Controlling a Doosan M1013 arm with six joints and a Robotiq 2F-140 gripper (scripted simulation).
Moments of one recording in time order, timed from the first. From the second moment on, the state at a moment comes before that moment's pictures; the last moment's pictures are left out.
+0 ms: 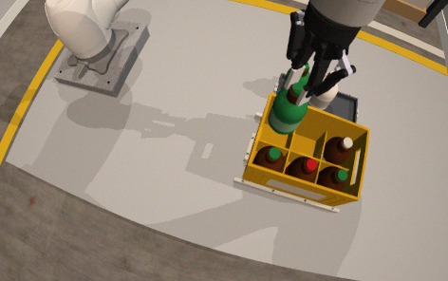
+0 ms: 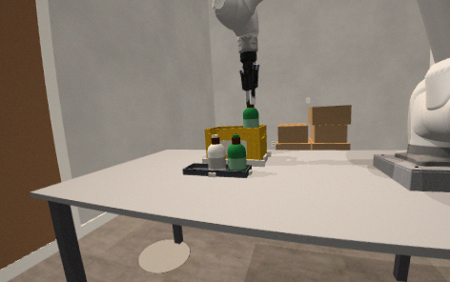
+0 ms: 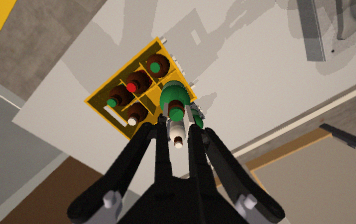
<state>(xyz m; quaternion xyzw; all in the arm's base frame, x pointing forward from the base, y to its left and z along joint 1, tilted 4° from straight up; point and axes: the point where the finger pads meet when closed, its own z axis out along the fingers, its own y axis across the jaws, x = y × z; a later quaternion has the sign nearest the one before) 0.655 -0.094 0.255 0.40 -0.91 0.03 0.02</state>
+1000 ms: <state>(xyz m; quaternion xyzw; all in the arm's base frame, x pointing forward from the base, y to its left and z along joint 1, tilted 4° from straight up) 0.655 -0.095 0.235 0.40 -0.91 0.03 0.02</state>
